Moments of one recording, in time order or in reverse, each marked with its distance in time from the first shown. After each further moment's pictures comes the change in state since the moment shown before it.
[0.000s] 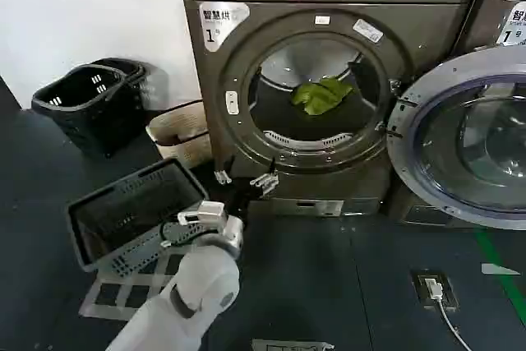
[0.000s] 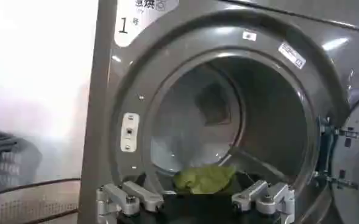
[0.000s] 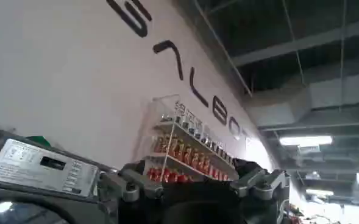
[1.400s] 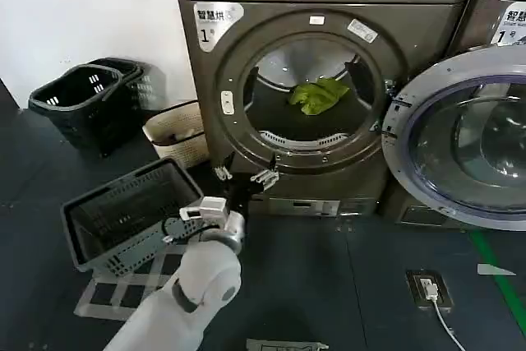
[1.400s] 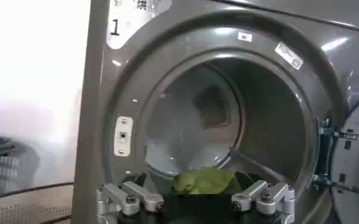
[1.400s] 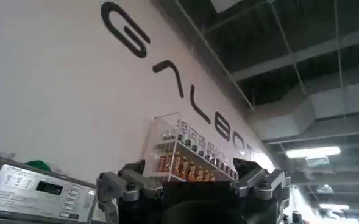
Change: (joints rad) left arm -0.030 -0.002 0.007 0.019 0.002 0.000 0.000; right arm -0.008 -0.001 0.008 -0.030 0.039 0.121 -0.023
